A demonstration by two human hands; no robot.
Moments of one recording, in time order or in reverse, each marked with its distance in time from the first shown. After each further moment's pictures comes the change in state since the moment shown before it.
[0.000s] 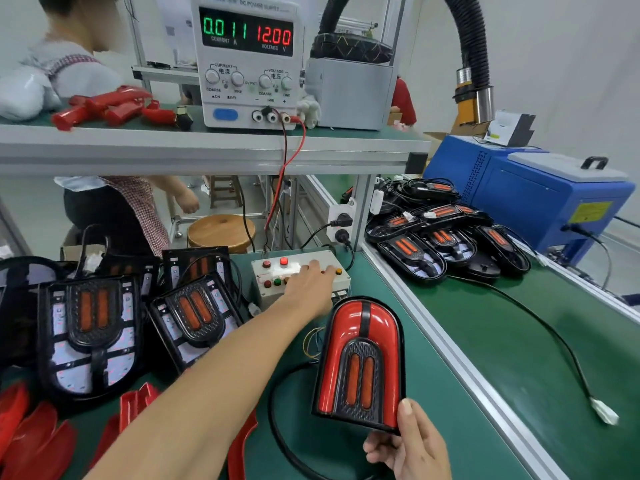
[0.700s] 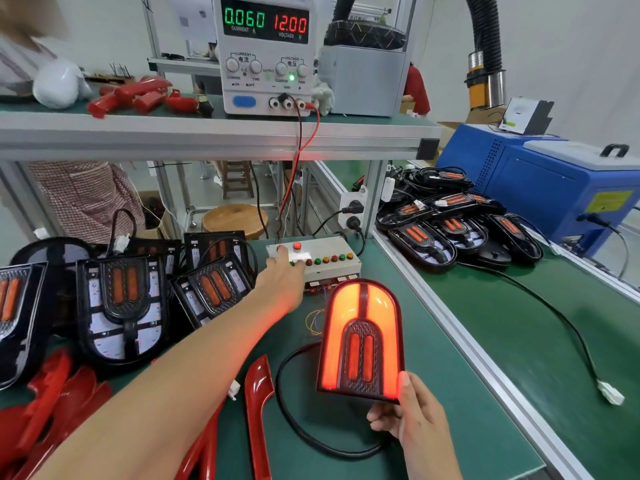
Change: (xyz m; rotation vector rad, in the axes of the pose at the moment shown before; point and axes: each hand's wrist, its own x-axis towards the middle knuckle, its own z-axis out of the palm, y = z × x) left_hand -0.053 -0.050 -0.003 0.080 -0.018 -0.193; right_hand -0.008 -0.008 0.007 -0.069 -0.030 0.024
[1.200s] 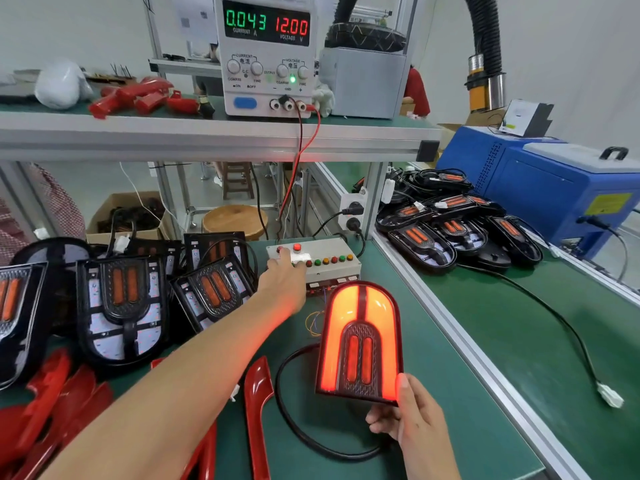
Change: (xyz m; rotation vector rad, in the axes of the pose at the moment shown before) left_hand 0.003 0.004 0.007 -0.011 0.041 -0.017; right_hand 0.002 0.002 -0.001 0.000 0.003 -0.002
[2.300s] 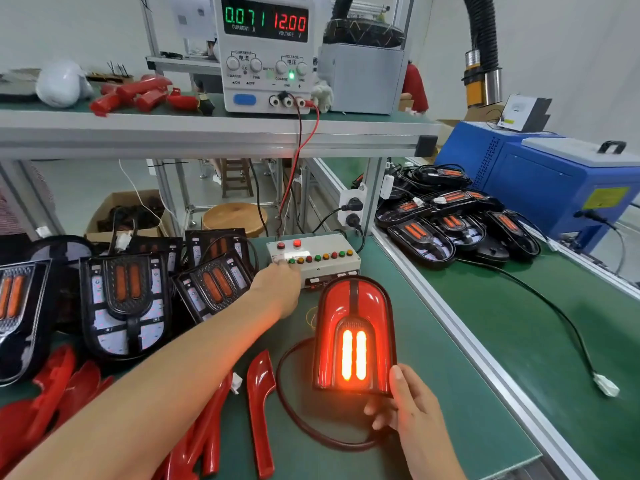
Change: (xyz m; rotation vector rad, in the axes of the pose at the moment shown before) left_hand -0.022 -0.010 -0.012 0.188 -0.009 0.126; right_hand -0.003 -0.006 0.005 -0.114 -0.053 -0.004
